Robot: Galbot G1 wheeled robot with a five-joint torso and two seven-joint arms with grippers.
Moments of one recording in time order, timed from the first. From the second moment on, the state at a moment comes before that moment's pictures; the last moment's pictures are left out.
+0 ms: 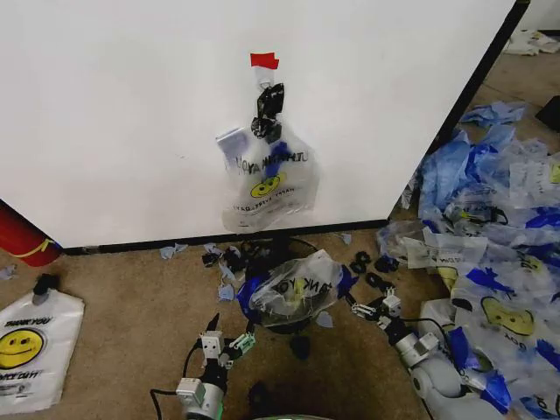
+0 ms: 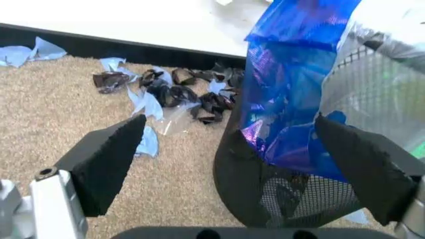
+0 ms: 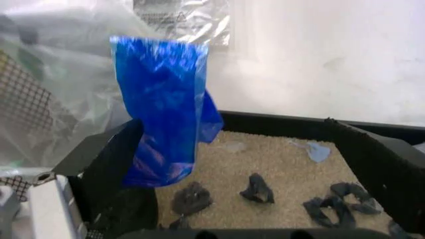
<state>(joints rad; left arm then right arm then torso) 1.44 -0.95 0.09 -1.87 -0.53 -0.37 -0.48 -1.20 1.03 0.24 1.34 0.59 0.59 -0.37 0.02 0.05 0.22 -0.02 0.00</state>
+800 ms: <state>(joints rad) 1.52 -0.68 -0.13 -2.26 -0.60 -0.27 -0.48 -1.40 0.94 0.40 1.95 0.85 0.53 -0.23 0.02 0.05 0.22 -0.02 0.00</state>
